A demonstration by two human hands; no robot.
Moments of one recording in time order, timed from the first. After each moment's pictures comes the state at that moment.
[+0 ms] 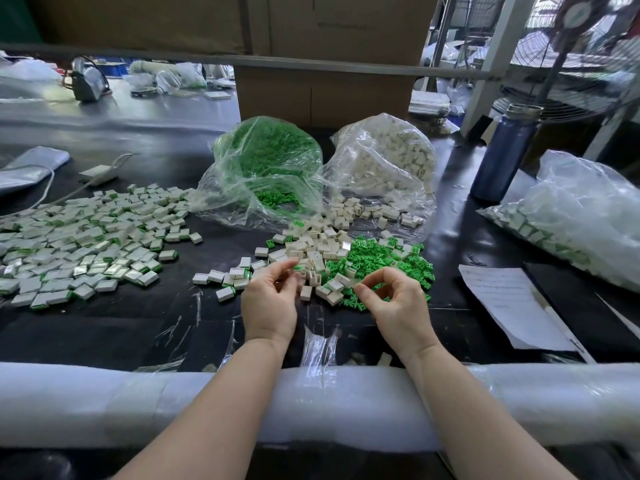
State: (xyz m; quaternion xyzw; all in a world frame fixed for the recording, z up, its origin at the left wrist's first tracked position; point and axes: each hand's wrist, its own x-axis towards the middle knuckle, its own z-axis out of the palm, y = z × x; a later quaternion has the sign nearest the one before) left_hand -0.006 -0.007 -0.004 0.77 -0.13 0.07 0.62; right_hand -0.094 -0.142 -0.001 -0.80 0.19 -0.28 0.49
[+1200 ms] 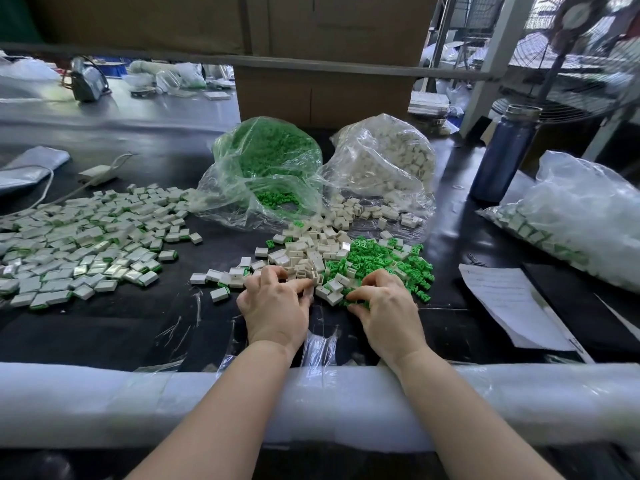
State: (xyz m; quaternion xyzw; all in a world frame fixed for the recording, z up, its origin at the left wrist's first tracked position) left_hand -0.007 -0.009 -0.012 0.95 -0.18 0.07 0.24; right_hand -0.089 -0.137 -0.009 -0.95 0.17 -0.21 0.18
